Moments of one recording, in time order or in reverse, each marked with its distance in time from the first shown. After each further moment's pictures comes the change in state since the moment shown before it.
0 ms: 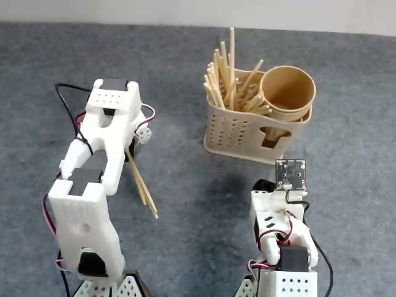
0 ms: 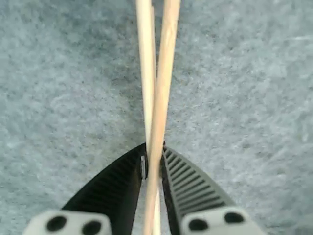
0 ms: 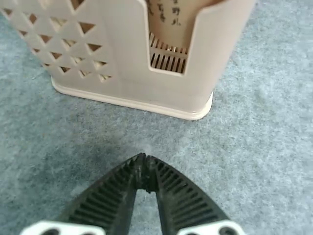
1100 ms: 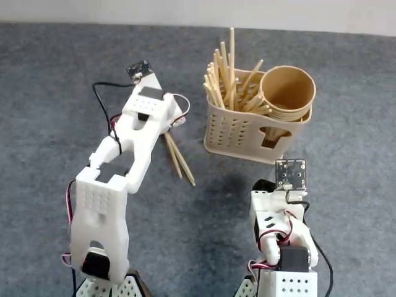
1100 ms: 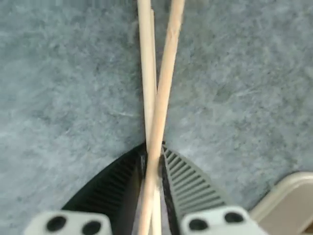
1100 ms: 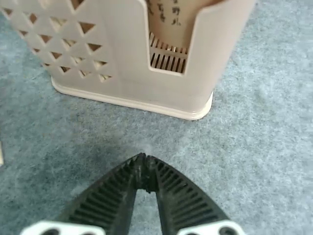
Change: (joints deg) left arm 8.8 12.1 -5.1 -26.6 10.8; right arm 0.0 0.0 0.0 0.0 0.0
